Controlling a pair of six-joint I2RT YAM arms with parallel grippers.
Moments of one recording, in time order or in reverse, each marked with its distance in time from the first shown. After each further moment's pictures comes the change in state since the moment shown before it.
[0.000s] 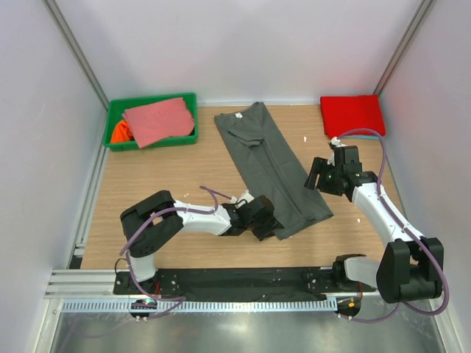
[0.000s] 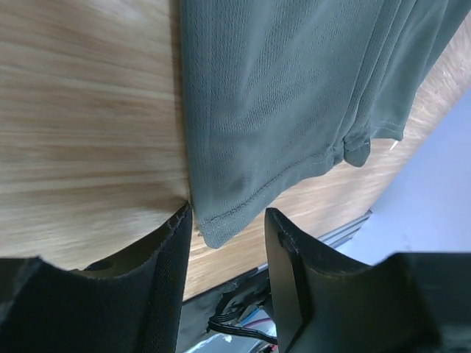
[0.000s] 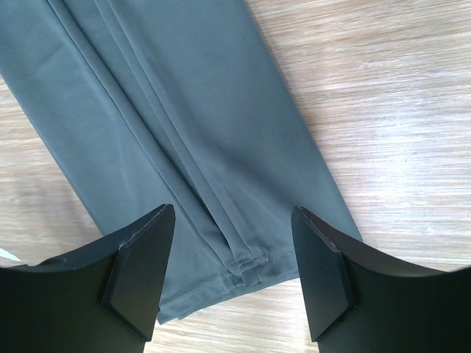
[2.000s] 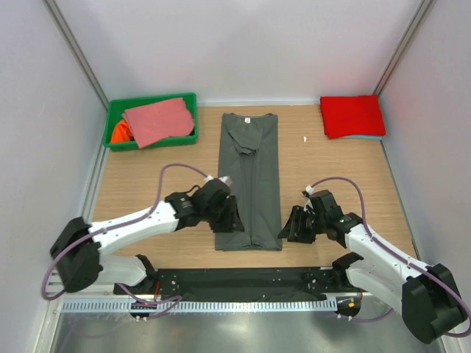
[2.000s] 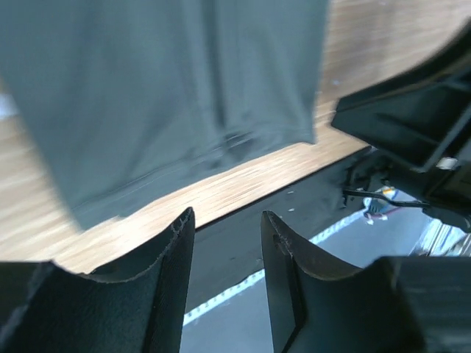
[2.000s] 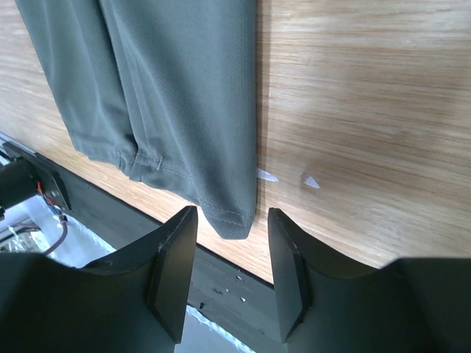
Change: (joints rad) left arm 0.200 -0.636 -0.212 -0.466 0.177 0.653; right arm 0.356 -0.289 -0.442 0.074 -0.287 0.387
